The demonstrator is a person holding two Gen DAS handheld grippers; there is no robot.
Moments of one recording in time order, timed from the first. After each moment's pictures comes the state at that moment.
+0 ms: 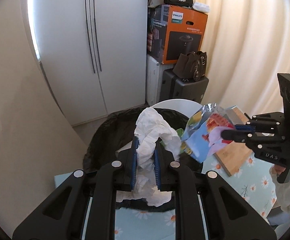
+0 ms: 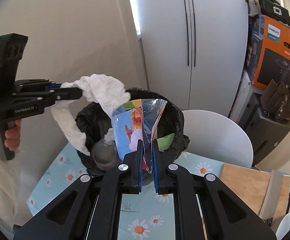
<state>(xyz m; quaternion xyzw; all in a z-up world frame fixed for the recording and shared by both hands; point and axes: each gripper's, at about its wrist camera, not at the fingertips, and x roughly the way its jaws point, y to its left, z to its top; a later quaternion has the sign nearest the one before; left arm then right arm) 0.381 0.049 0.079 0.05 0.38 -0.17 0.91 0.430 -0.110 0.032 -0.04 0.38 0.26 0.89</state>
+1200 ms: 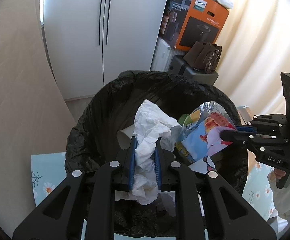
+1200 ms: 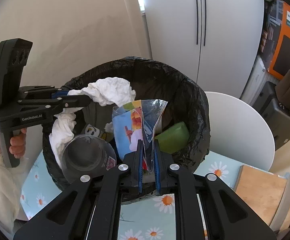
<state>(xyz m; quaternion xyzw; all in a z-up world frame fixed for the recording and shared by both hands) 0.430 0.084 -0.020 -0.02 0.44 -0.15 0.88 0.496 -0.074 -0.038 -0.06 0.44 0.27 0.85</state>
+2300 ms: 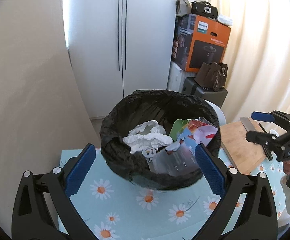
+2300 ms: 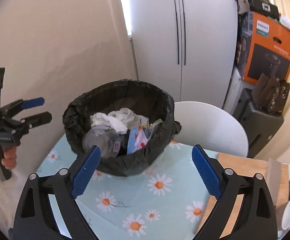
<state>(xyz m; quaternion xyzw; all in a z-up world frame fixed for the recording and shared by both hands) 0.314 0.080 0.041 0.00 0.35 -0.08 0.94 0.398 -0.128 0.011 -0.04 0.36 0.22 0.90</state>
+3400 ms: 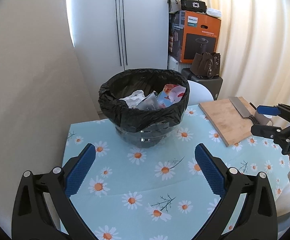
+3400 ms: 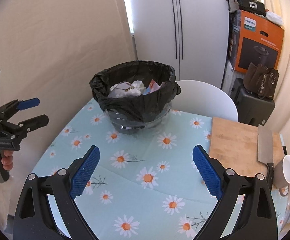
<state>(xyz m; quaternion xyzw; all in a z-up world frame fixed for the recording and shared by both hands) 0.169 0.039 0.038 0.03 0.35 -0.05 0.94 0.263 -0.158 0.000 -0.03 0.36 0.22 0.91</state>
